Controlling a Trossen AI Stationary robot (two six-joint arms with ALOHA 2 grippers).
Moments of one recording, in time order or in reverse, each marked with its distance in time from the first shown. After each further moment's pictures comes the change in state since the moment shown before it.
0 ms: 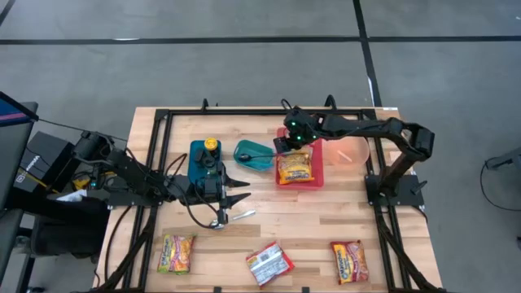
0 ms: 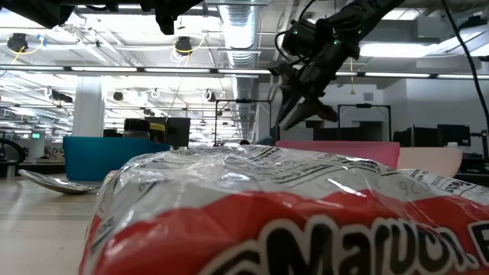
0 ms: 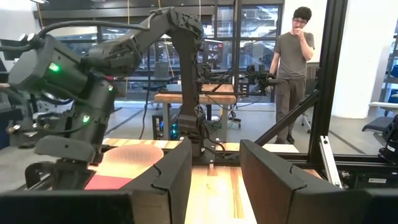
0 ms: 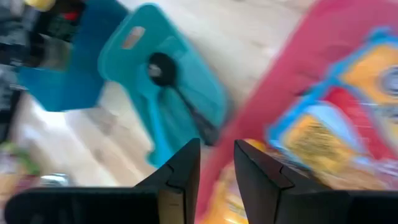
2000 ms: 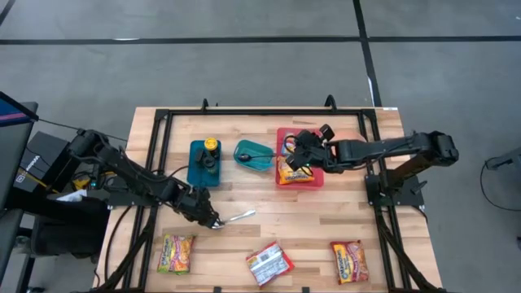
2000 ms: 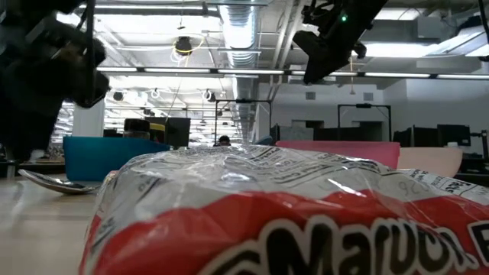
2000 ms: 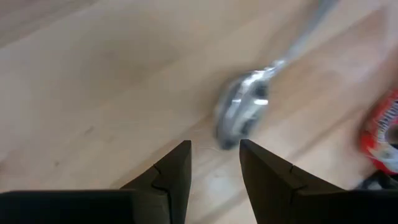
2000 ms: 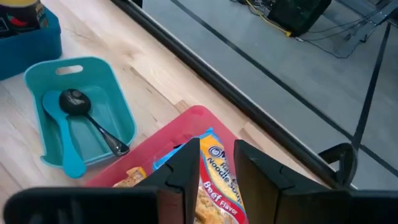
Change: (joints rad) left arm -0.067 -0.079 0.076 -1.460 0.511 -1.623; right arm 0.411 -0.217 -0.026 -0.199 0.990 -0.275
